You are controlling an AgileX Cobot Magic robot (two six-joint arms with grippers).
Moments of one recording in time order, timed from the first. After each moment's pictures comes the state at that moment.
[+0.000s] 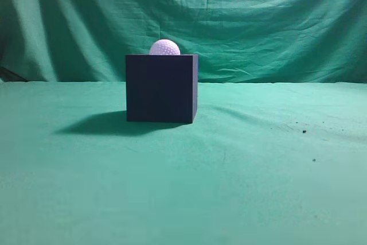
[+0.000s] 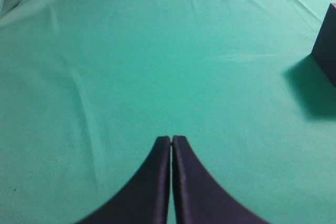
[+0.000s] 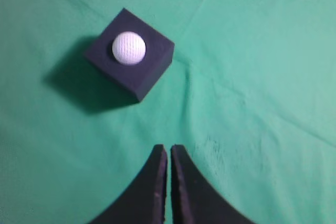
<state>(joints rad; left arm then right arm) -0.10 -0.02 0.02 0.09 0.36 -0.03 0.73 1.39 -1.43 -0.14 1.14 0.18</state>
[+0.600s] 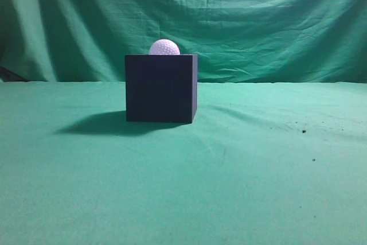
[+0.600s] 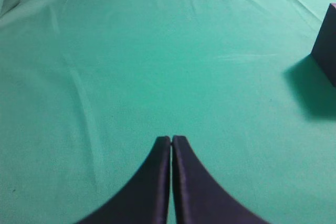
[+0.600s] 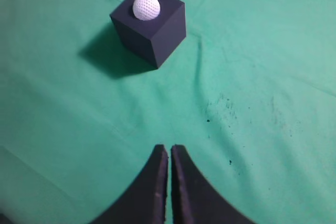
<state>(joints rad) -0.10 -0.02 0.02 0.09 0.36 -0.03 0.73 0.76 -0.84 -0.07 0.94 0.19</state>
